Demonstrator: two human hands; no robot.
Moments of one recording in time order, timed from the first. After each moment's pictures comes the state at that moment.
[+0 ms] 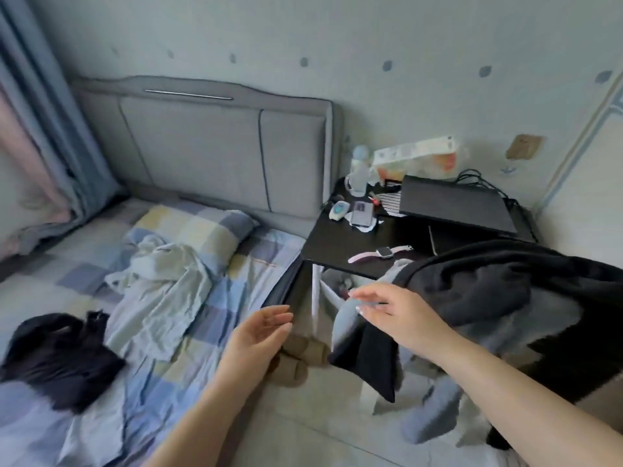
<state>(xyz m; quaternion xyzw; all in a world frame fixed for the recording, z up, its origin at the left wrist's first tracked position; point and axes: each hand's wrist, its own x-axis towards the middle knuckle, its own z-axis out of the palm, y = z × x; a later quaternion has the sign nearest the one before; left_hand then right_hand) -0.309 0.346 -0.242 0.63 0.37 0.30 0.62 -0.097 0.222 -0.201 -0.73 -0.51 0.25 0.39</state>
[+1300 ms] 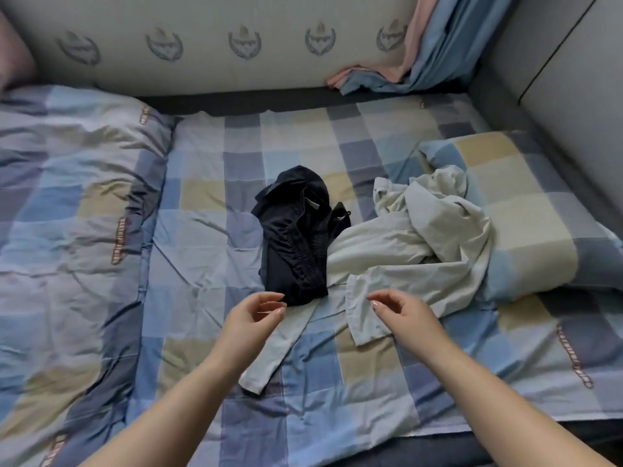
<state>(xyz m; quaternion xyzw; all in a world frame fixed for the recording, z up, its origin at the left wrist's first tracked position) -0.657 0.707 -0.489 0.27 0.73 0.42 0.46 -0.430 0.827 -0.479 -0.54 -0.67 0.50 0.11</state>
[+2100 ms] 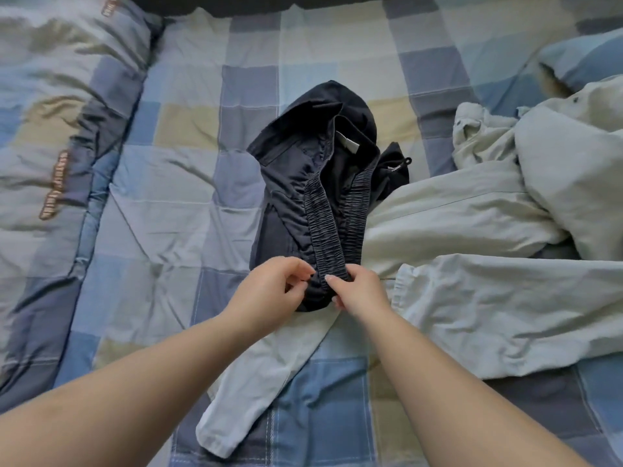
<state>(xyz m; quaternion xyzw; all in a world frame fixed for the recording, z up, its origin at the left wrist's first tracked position) -0.700 0.839 -0.731 0.47 0.79 0.21 0.33 -0.575 0.935 -0.799 -0.56 -0.58 0.59 0.05</state>
